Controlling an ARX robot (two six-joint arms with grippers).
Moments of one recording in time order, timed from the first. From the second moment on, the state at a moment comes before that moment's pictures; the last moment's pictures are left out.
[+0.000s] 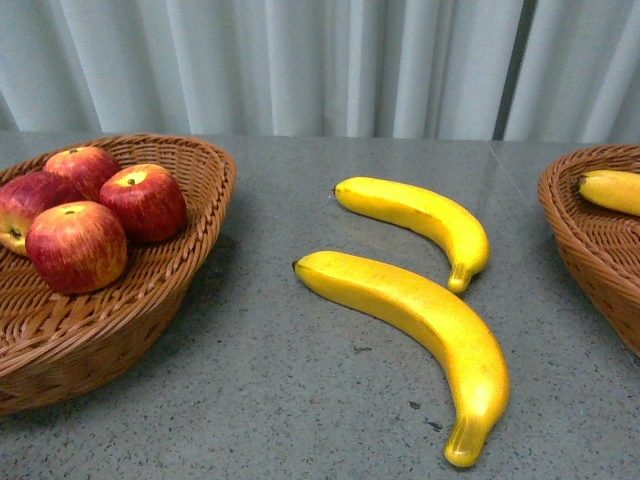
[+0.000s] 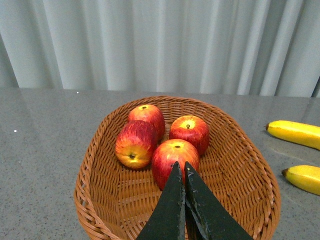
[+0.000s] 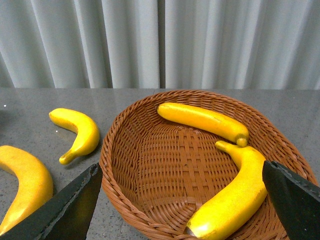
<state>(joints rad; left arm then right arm) -0.12 0.40 0.10 0.31 -0.13 0.00 0.00 0.00 0.01 0.00 0.00 0.00</state>
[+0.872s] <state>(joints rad) 0.00 0.17 0.01 0.17 0.00 0.00 0.00 0.00 0.01 0.00 0.00 0.00</state>
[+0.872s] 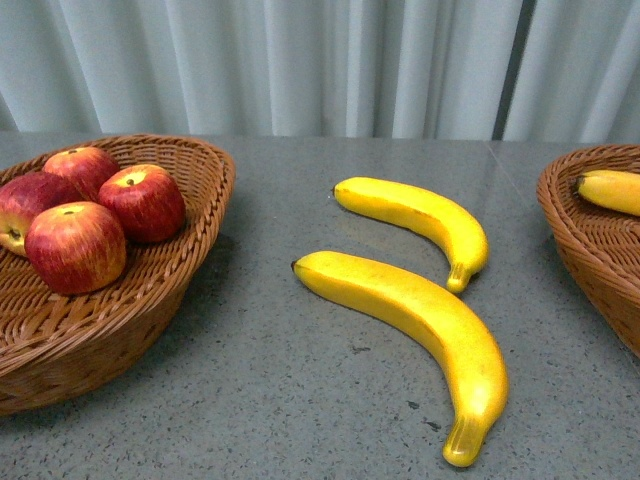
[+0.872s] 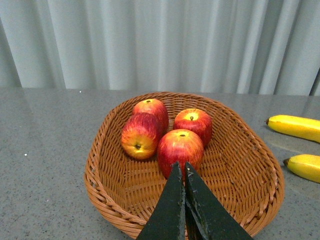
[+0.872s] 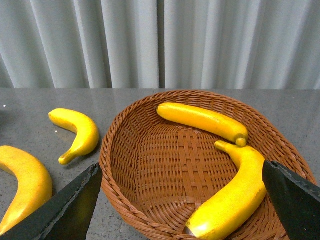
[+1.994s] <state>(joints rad) 0.00 0.01 0.01 0.00 0.00 0.00 0.00 0.00 0.01 0.00 0.00 0.00</state>
